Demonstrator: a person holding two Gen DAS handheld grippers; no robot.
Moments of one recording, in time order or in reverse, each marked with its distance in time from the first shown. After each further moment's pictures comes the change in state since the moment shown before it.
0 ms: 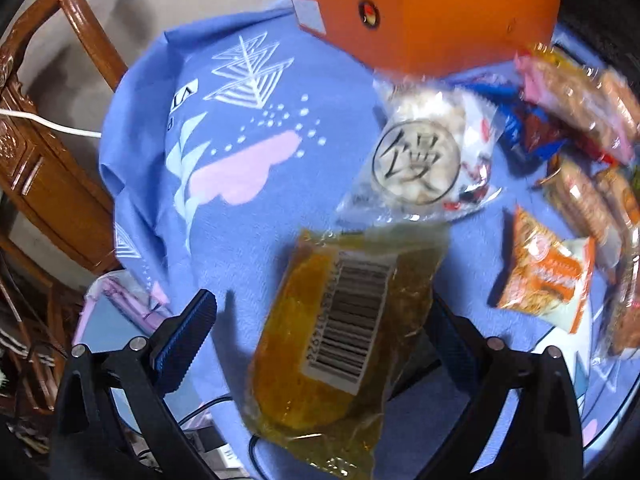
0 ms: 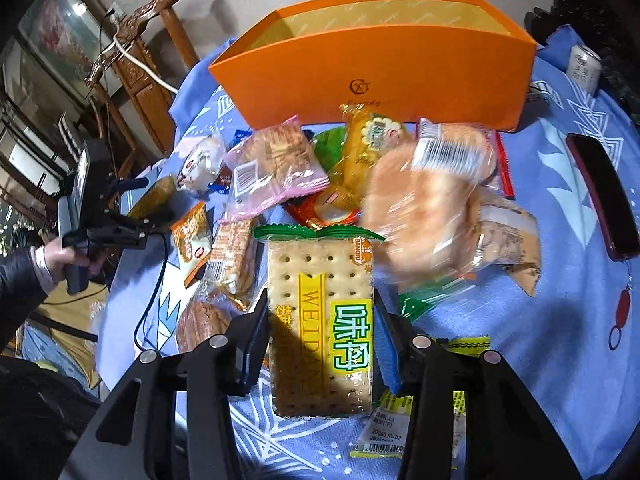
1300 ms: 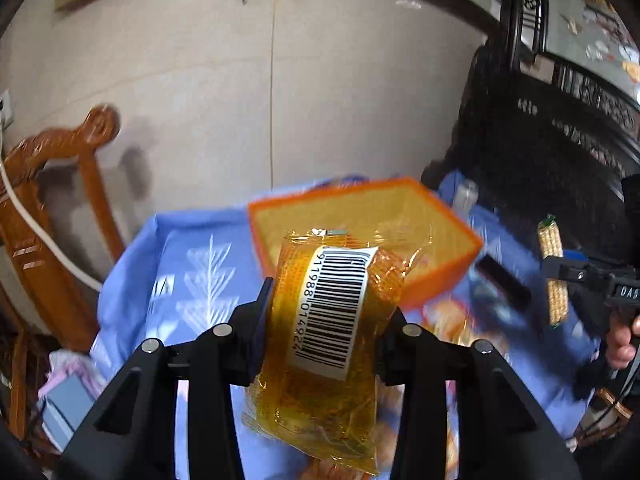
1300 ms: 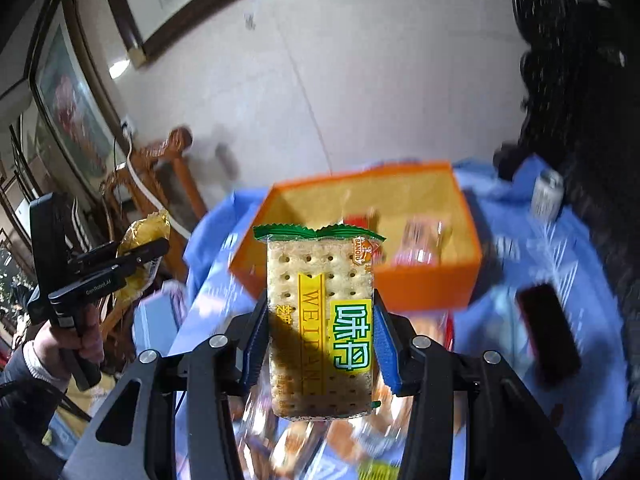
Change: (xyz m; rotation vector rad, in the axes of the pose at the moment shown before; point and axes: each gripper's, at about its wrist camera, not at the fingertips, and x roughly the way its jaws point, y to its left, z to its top) left arm -0.184 -0.029 0.159 -0.202 -0.468 -0.151; right arm -0.117 -0.008 0.111 0.011 -0.411 -0.013
